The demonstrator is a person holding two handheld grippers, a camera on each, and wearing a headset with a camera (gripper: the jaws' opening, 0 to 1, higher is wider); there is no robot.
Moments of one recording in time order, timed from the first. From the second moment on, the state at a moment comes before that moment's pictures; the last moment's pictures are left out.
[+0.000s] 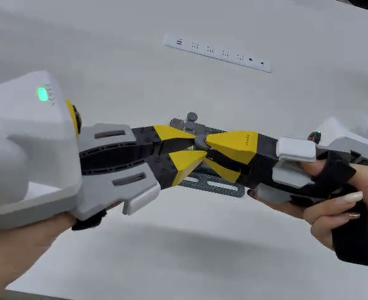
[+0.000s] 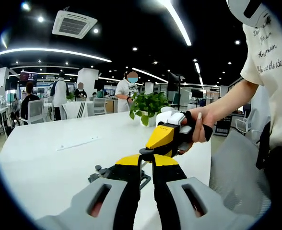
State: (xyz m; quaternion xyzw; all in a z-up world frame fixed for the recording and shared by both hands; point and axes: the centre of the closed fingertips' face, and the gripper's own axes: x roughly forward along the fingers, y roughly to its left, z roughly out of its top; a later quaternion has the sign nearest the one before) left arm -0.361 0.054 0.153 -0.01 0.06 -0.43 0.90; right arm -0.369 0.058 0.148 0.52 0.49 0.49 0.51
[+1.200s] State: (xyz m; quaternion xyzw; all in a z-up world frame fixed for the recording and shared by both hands) left arm -0.360 0.053 0.137 0.02 0.09 -0.43 0.90; right arm -0.351 0.041 0.155 0.17 0.36 0.62 0.68
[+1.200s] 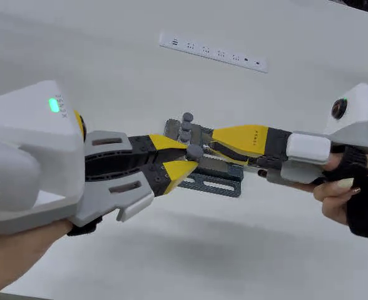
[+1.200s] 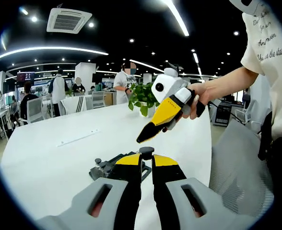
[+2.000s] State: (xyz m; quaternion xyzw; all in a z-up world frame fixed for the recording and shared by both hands) left arm -0.372 0.034 0.126 0.07 0.11 -0.47 0.87; right arm -0.382 0.043 0.123 -0.44 0.21 0.72 0.50
